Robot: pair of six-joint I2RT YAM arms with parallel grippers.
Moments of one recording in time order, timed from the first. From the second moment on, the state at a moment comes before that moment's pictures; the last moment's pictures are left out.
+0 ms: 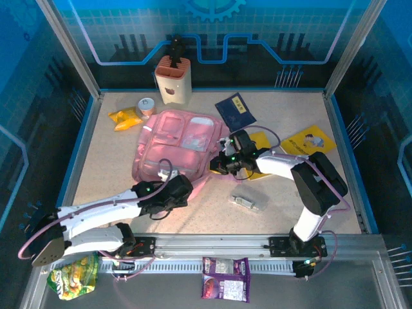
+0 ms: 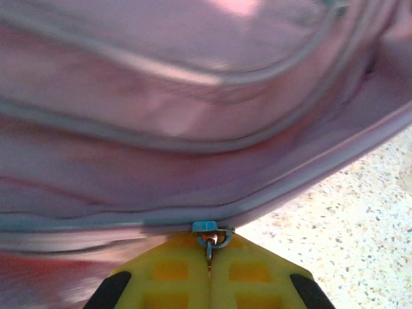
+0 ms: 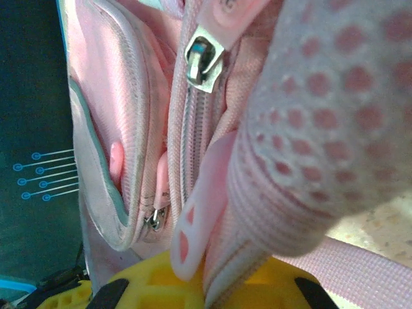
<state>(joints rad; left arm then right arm) -0.96 1.09 0.66 -0.71 -0.29 -1.10 0.55 1.73 0.94 -0.08 -0.64 0.83</state>
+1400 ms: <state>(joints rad) -0.94 1.22 0.71 -0.56 -0.19 -1.03 0.72 1.73 0.78 0.16 -0.49 1.06</state>
